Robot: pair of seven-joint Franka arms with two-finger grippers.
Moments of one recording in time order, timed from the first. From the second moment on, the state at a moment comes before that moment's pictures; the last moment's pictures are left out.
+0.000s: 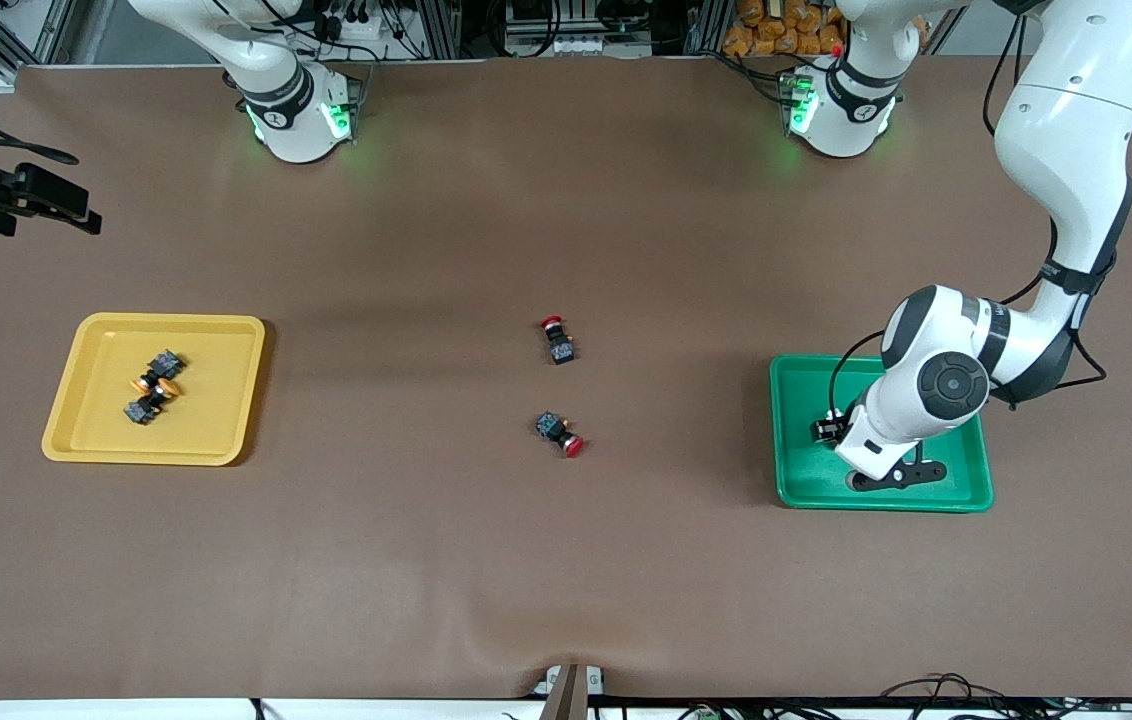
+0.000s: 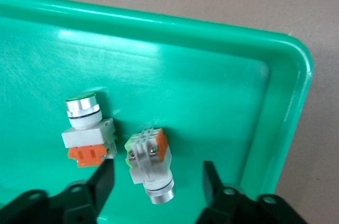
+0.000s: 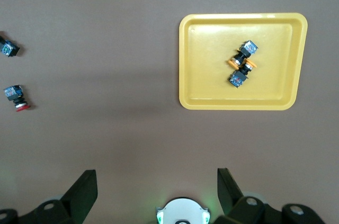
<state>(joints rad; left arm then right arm) 0.20 0.63 -0.44 -1.75 0.39 2.23 -0.55 -0.01 -0.01 -0.01 -1.50 0.06 1.34 0.04</state>
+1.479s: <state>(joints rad) 0.20 0.38 -0.57 -1.42 0.31 1.69 -0.56 -0.05 -0.02 0.03 -1.48 0.06 1.37 0.03</state>
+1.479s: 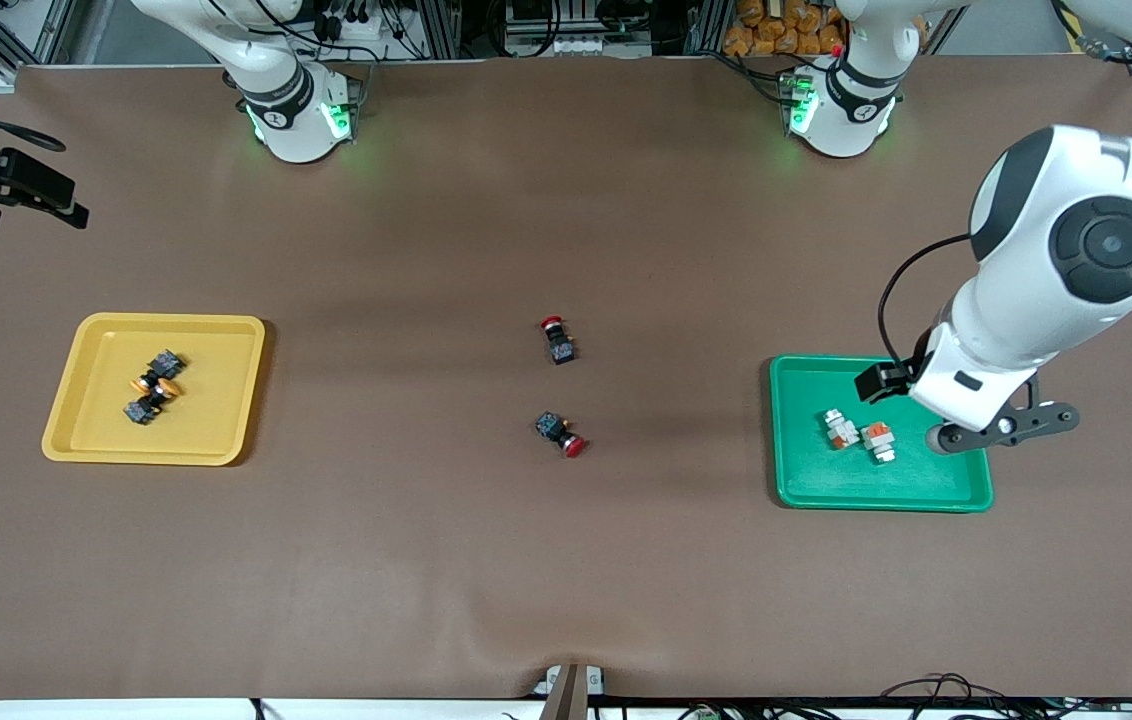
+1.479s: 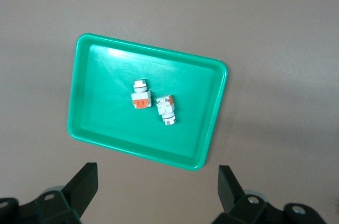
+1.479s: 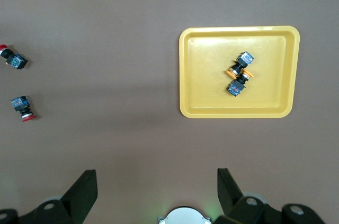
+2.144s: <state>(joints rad) 0.09 0.16 -0.39 -1.41 0.13 1.52 -0.44 -0.05 -0.02 0.04 -1.48 0.06 1.37 0.01</state>
